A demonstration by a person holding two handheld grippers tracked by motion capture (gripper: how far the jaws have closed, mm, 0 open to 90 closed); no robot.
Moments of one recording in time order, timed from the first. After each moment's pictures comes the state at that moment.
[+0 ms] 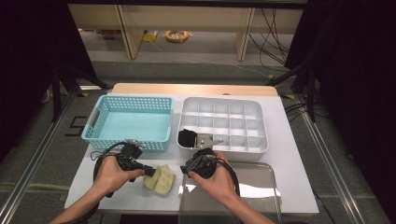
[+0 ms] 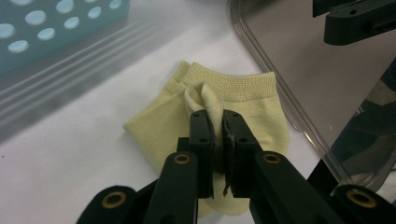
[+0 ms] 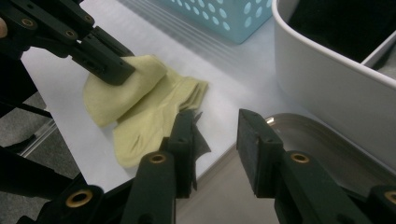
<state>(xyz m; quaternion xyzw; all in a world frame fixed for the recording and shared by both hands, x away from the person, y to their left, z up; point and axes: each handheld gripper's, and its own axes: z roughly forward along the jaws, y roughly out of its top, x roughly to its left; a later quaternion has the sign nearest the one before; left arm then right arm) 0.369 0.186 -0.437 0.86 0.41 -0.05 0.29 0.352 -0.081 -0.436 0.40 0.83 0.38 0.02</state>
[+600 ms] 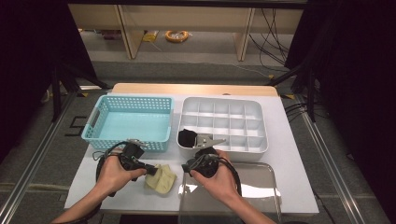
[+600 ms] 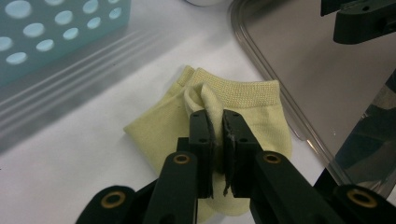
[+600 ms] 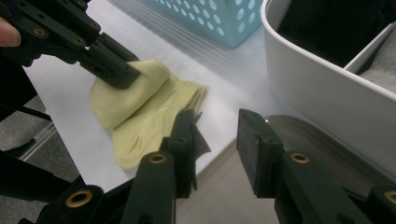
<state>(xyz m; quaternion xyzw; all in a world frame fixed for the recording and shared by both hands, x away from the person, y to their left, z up) 0.370 0.181 -0.439 0.86 0.41 -0.04 0.30 0.353 -0.085 -0.432 0.41 0.83 0.38 0.02</state>
